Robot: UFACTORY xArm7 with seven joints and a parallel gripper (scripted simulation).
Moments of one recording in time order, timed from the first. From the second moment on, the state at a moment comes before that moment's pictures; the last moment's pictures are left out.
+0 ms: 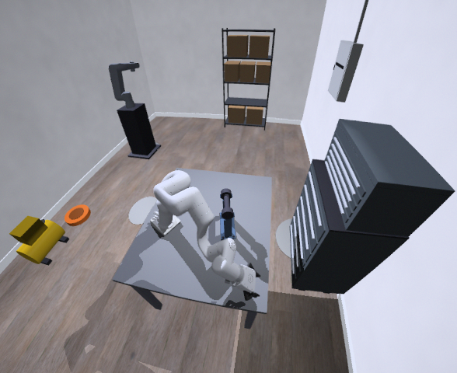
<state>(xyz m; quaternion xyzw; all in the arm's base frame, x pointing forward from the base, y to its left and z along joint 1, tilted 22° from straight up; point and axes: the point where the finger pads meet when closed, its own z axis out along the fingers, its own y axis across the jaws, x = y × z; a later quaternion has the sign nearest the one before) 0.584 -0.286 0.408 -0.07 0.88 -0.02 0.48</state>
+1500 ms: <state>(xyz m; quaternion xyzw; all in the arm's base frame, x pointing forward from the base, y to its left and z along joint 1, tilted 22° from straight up) 0.554 -0.159 0.487 0.00 0.87 0.13 0.47</state>
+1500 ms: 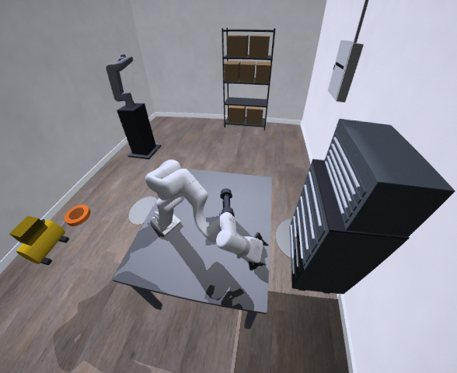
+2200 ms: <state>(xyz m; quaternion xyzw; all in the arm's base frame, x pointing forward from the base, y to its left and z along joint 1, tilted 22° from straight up) 0.482 -0.009 0.526 0.11 0.89 0.23 0.37</state>
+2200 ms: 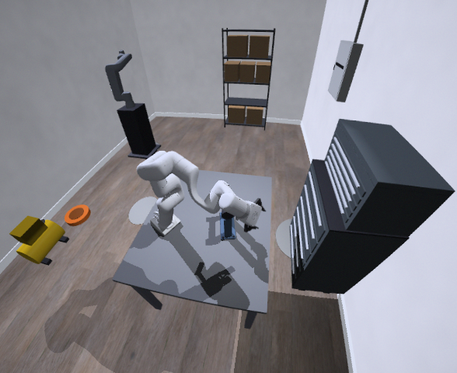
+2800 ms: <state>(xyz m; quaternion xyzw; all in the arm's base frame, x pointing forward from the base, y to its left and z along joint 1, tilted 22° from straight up) 0.407 0.093 0.500 0.25 0.91 0.21 0.27</state>
